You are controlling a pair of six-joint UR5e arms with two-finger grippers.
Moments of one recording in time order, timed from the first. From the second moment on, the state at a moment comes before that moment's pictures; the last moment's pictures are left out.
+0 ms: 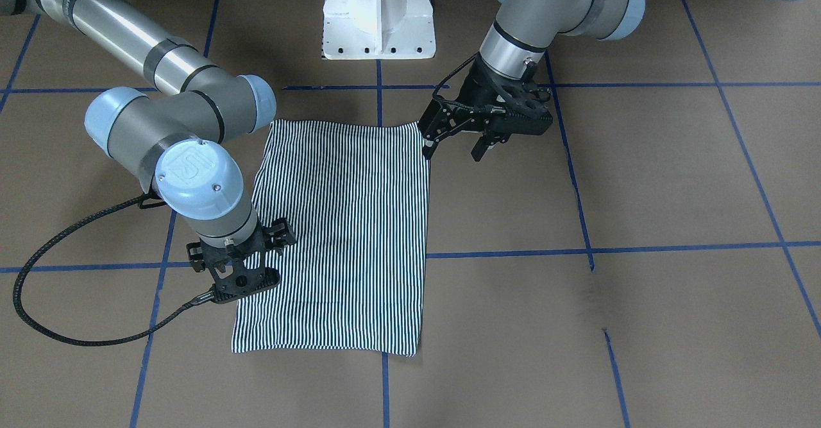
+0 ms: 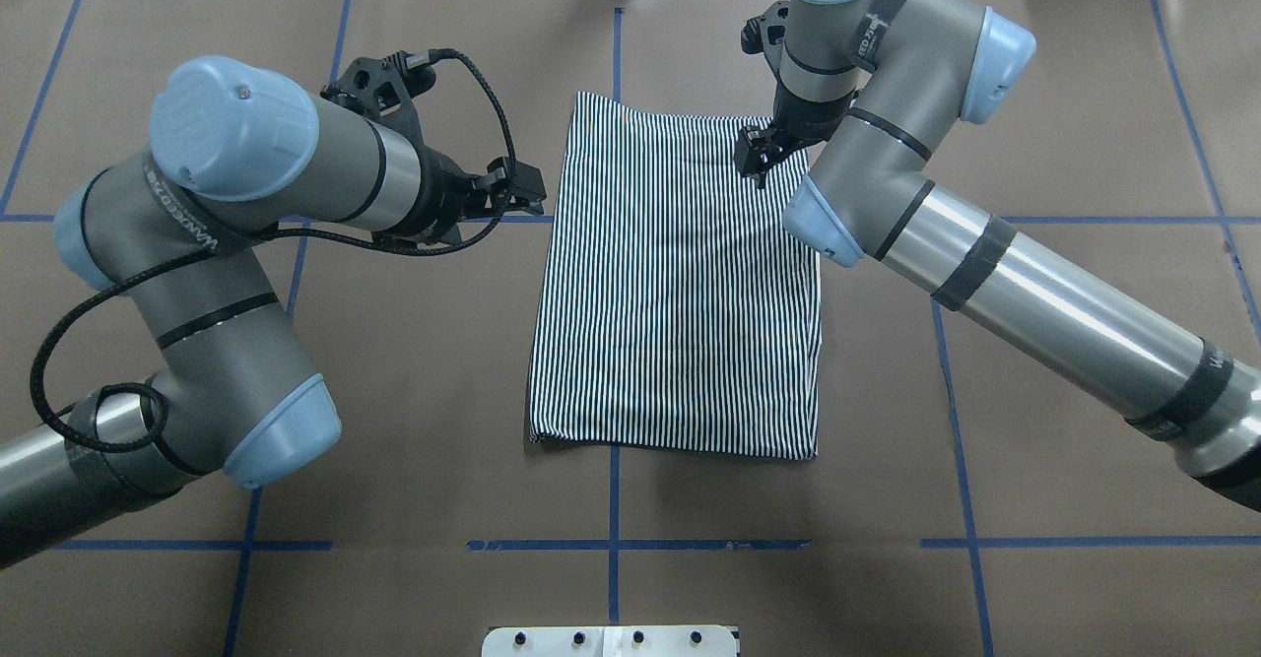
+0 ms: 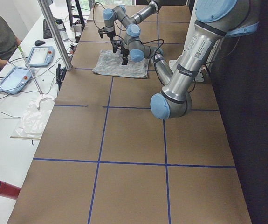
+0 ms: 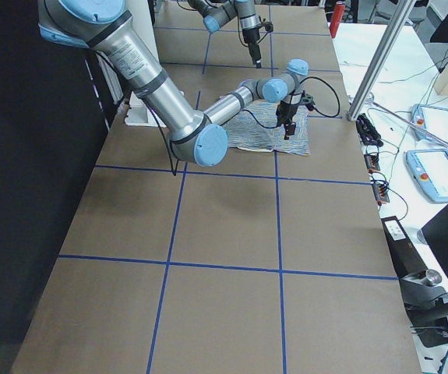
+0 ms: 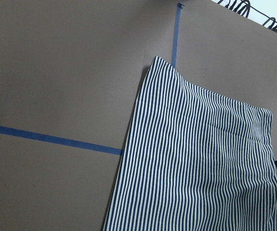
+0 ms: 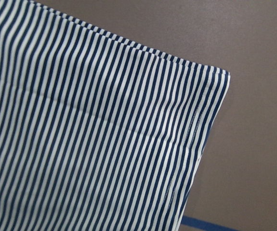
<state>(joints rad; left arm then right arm) -0.64 -2.11 -1.84 -1.90 -1.88 -1.51 0.83 -0.80 1.35 -1.61 2.09 0.59</state>
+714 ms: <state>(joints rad) -0.37 -2.09 -1.79 -1.78 -1.72 -1.92 0.80 -1.00 1.70 -1.61 2.18 0.89</state>
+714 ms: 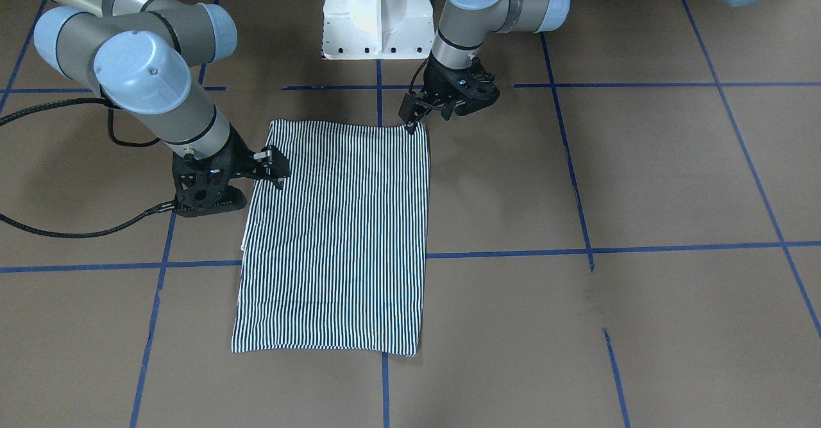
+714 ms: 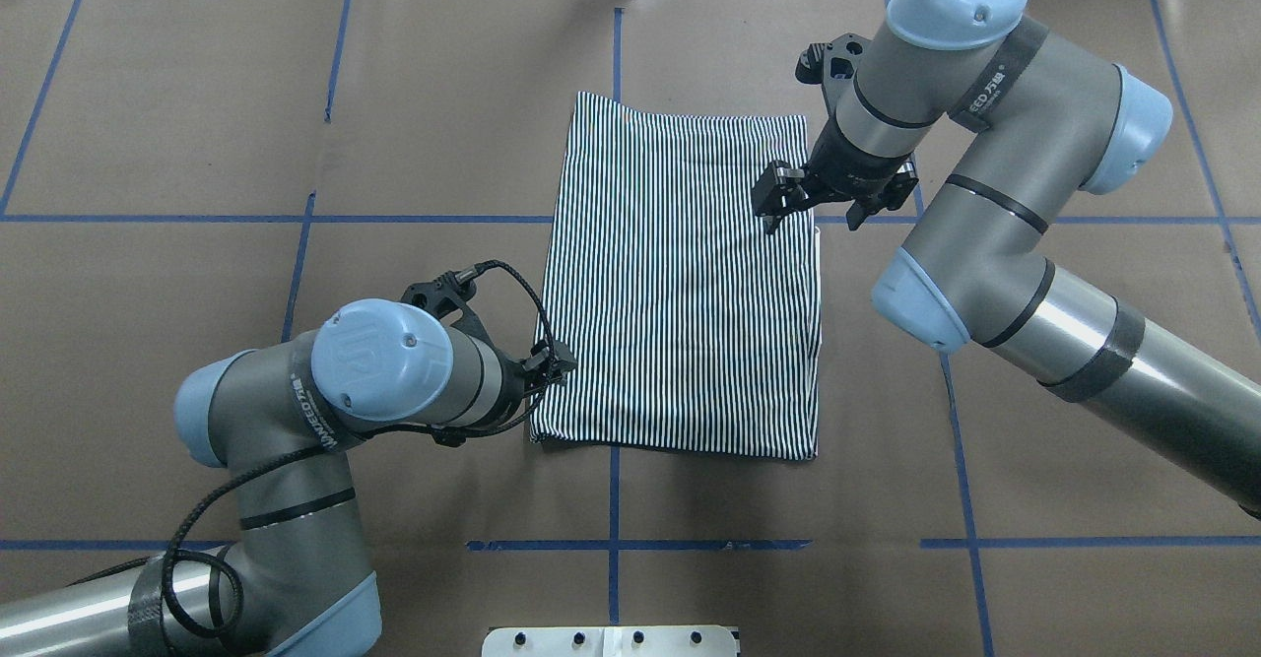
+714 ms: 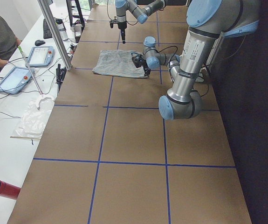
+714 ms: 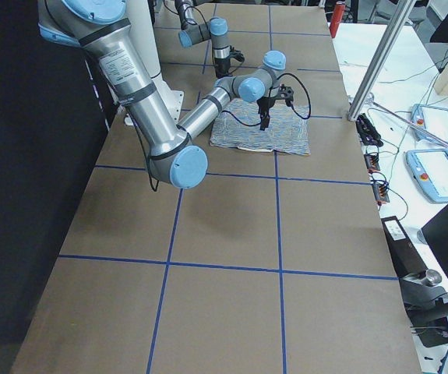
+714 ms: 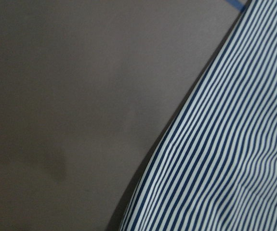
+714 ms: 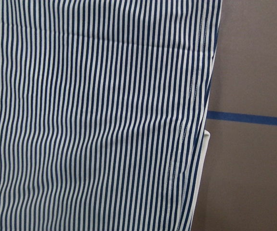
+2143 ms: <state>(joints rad) -0.35 -2.17 -1.68 -1.76 -1.66 -1.99 0.79 -1.00 1.71 -1.61 2.18 0.92</state>
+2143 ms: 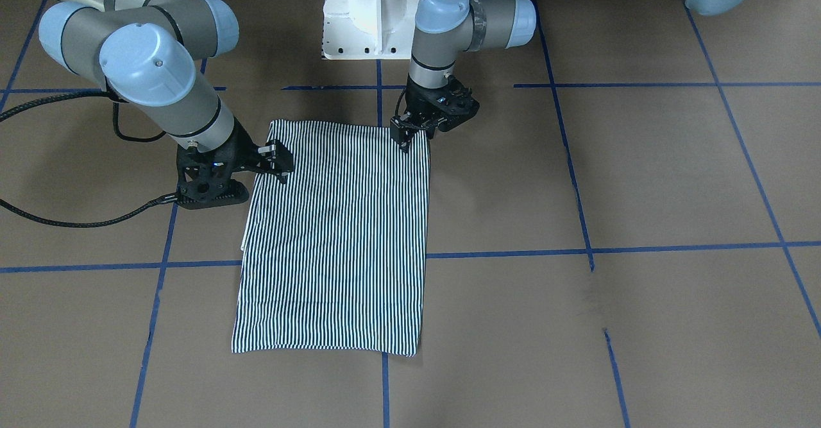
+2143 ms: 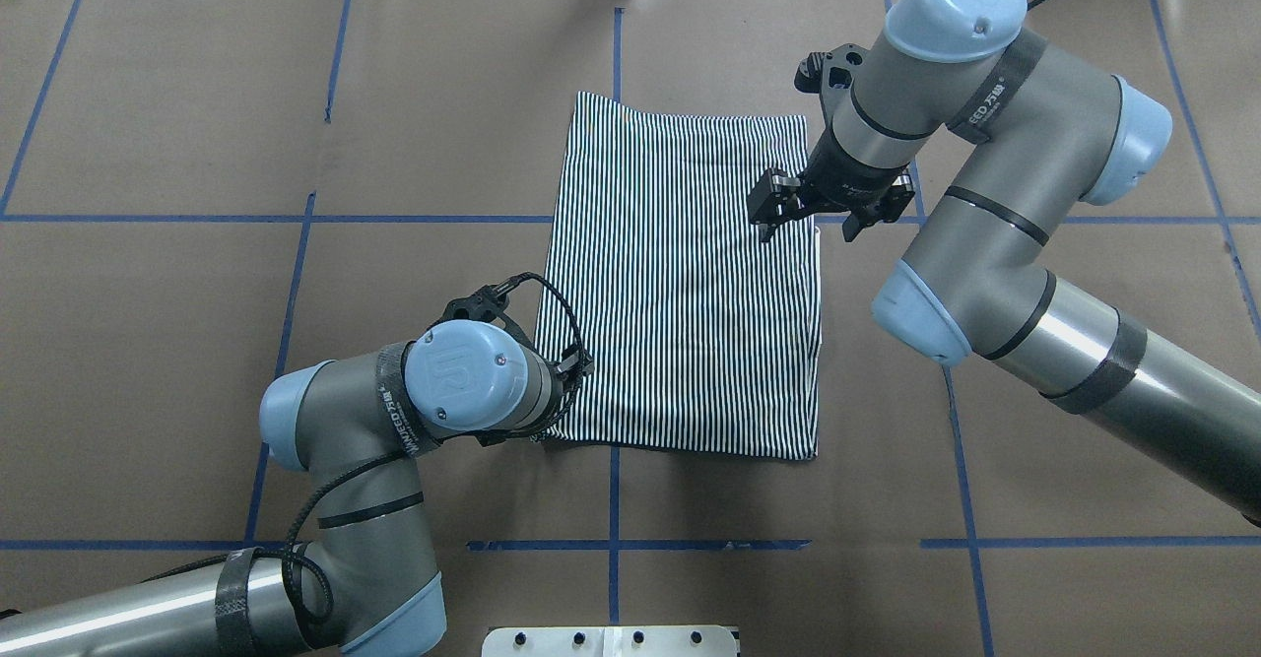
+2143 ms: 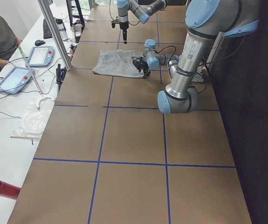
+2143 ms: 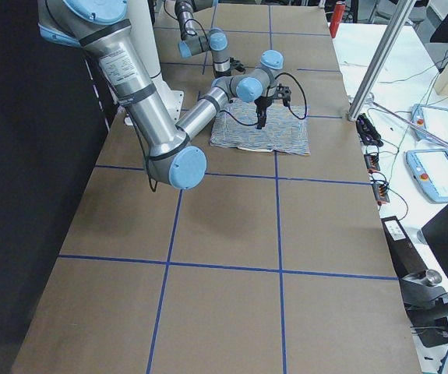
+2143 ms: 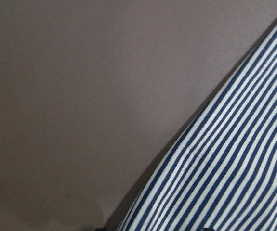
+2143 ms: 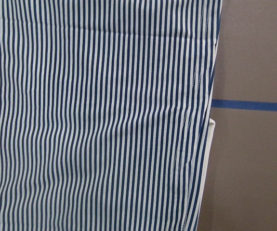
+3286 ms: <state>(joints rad) -0.32 -2.14 -1.76 -1.72 -1.66 -1.96 0.79 -1.00 1.71 -1.61 2.18 0.92</state>
